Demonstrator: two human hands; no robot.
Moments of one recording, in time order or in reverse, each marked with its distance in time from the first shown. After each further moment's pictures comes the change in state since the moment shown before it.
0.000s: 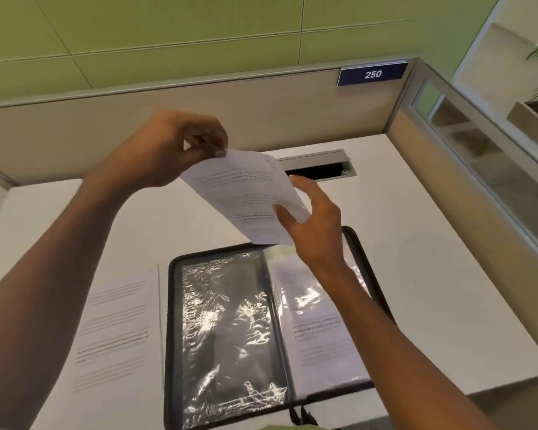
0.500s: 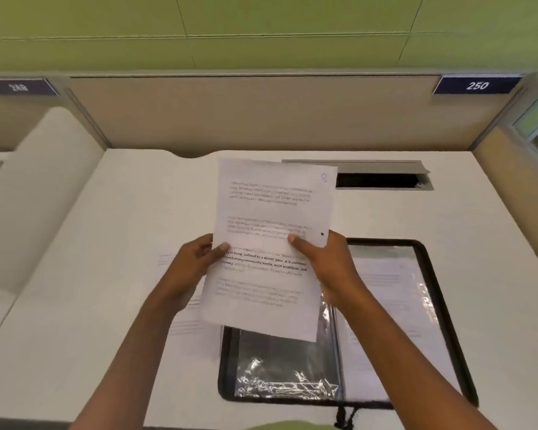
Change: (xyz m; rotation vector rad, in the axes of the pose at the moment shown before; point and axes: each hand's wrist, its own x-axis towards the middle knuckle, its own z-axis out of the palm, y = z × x) left_hand -0.234 -0.089 0.110 -1.077 0.296 -0.827; right_hand -0.060 -0.028 0.097 0.545 -0.407 0.512
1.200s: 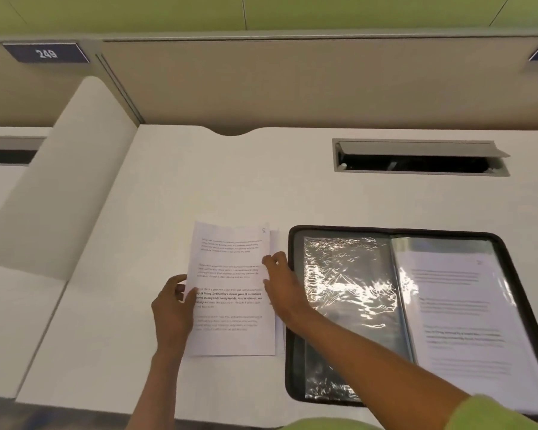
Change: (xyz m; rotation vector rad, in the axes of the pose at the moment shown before) left_hand -0.026 -0.143 -0.171 0.577 0.681 -0.035; right_hand 0.048 0.177 0.178 -1.030 -0.226 -0.147
